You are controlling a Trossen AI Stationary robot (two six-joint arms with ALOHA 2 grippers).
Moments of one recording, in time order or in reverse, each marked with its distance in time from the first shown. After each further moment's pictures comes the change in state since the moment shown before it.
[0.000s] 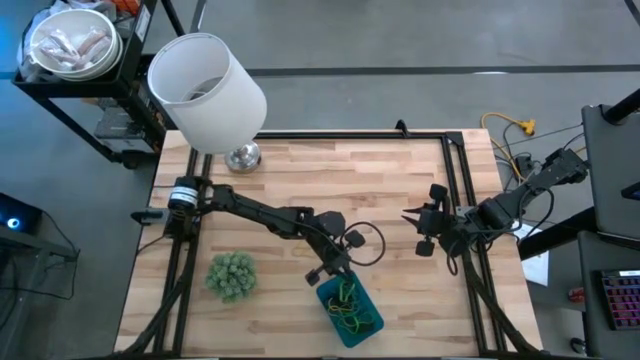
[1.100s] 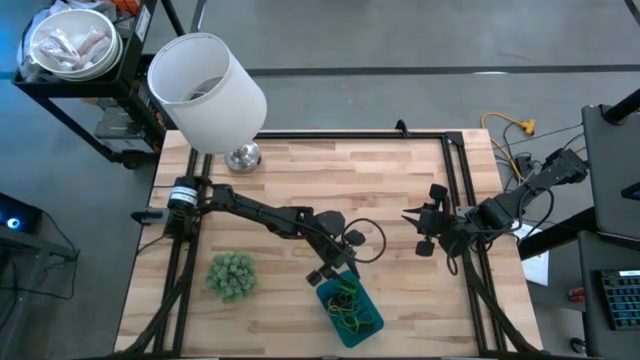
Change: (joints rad) left arm 0.000 -0.005 0.000 0.025 -0.002 -0.114; right arm 0.000 0.000 0.000 -0.001 -0.001 0.000
